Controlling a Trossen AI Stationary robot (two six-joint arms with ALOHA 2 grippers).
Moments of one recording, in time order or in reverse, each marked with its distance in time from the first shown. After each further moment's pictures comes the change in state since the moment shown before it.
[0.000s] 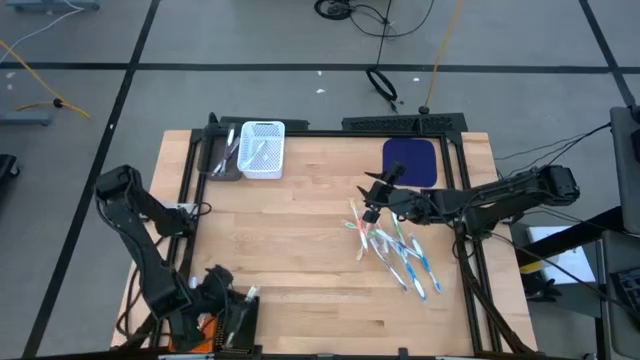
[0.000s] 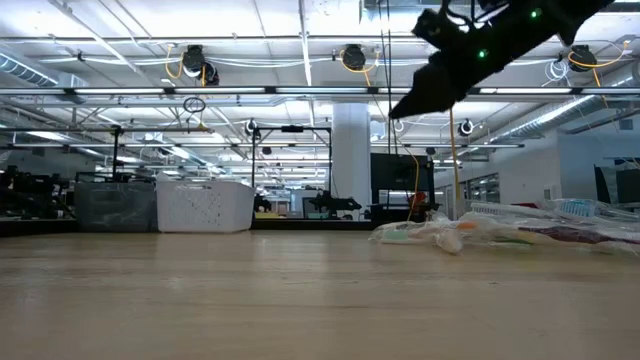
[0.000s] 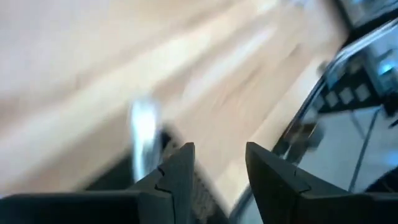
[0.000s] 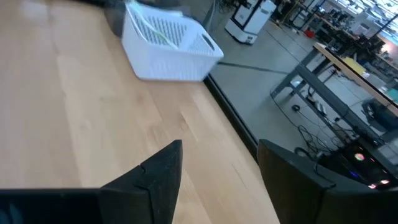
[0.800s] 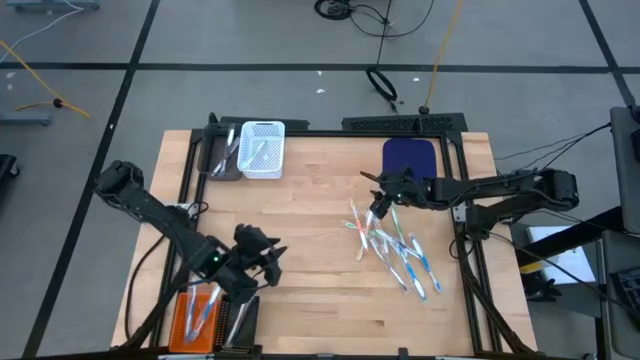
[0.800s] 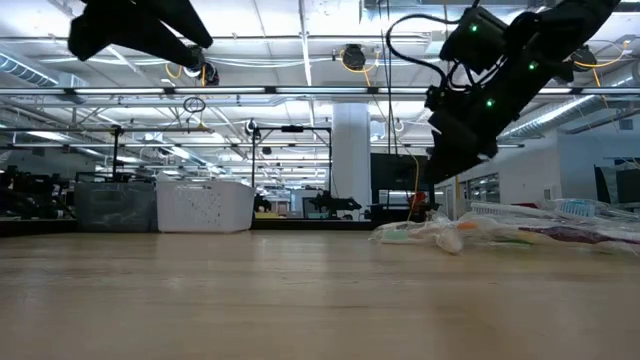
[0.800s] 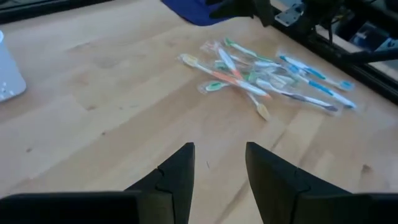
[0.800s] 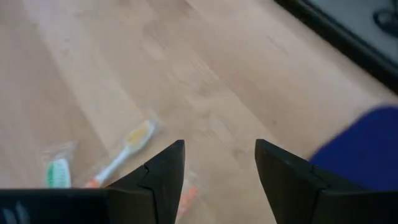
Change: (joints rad) left arm 0.409 -0.036 0.000 0.092 -0.202 0.664; right arm -0.241 0.000 -0.089 -0.252 -0.369 0.492
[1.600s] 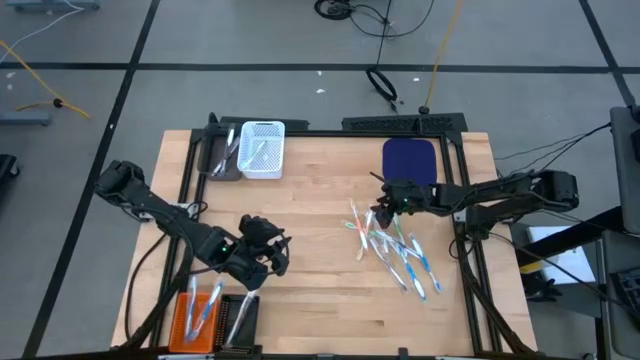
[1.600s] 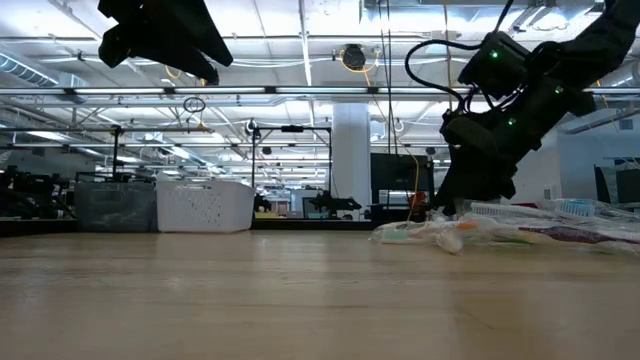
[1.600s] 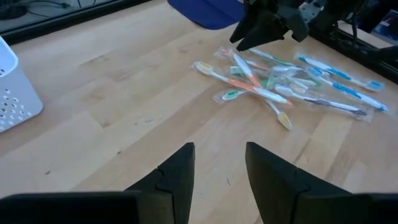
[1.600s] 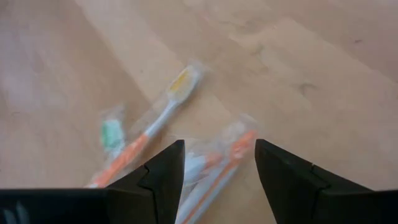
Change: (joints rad) left arm 0.100 0.000 0.000 0.029 0.037 0.131; right arm -0.029 0.001 -0.181 0.222 -0.285 0.192
